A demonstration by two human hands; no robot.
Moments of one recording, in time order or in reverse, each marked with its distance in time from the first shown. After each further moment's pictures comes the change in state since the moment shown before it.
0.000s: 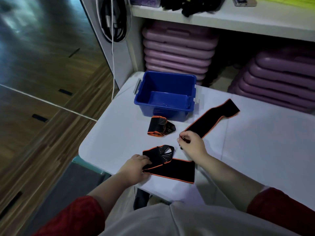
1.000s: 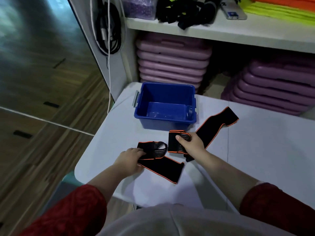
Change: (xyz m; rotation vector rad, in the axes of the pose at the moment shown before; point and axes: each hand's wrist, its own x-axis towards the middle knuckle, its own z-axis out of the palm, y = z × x) left_hand 0.060 -0.047 -0.066 0.209 -0.019 0.012; right_hand 0.047 -0.024 0.017 0.158 0.131 0.196
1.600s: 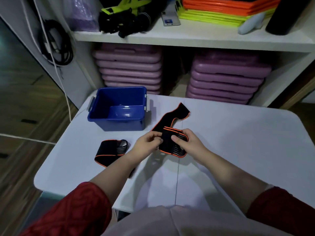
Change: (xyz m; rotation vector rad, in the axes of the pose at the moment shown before) left_hand 0.033 0.257 -0.036 -1.244 0.113 -0.015; right_hand -0.046 0.065 -0.181 0.263 -0.136 -0.125
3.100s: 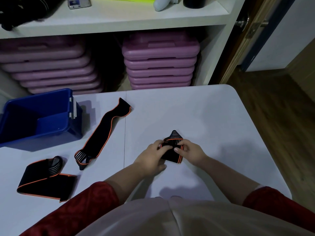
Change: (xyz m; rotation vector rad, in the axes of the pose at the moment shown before) left_hand 0.053 -0.056 0.216 1.022 -0.440 0.500; right_hand -0.042 0.145 -0.194 -0.417 0.163 0.163
